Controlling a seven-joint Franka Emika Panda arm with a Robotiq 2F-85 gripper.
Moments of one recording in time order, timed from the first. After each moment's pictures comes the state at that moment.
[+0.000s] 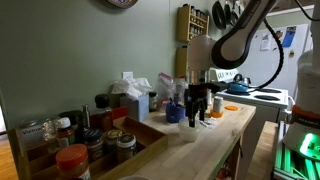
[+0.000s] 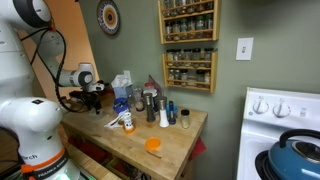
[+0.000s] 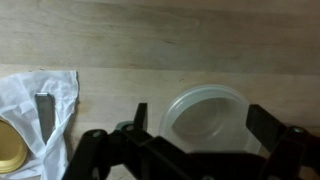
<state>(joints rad) 0.24 0.02 0.41 -2.60 0.14 2.60 0.45</state>
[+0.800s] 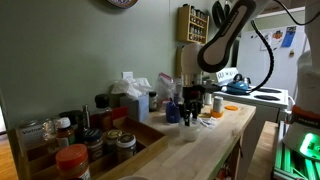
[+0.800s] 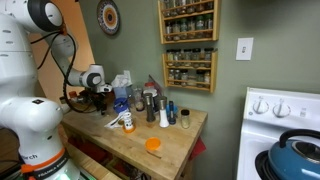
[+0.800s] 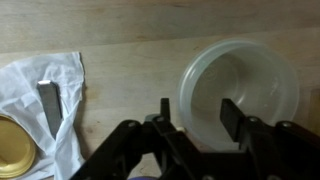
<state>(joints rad) 0.25 0.12 0.30 -2.53 0.17 2.61 0.45</state>
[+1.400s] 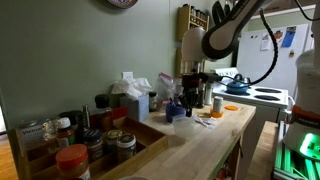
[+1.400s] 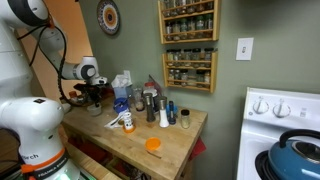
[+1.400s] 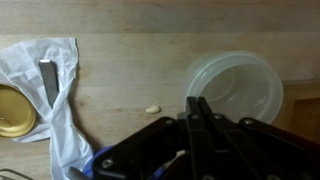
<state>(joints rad) 0.29 -0.02 0.31 -2.53 0.17 2.54 0.45</state>
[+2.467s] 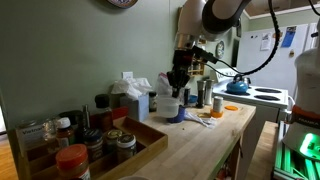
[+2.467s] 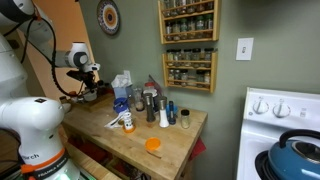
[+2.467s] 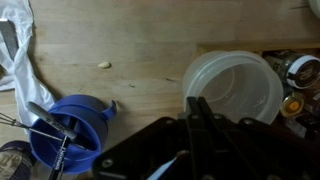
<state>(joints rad) 0.32 -0.12 0.35 -2.41 0.19 2.49 0.51</state>
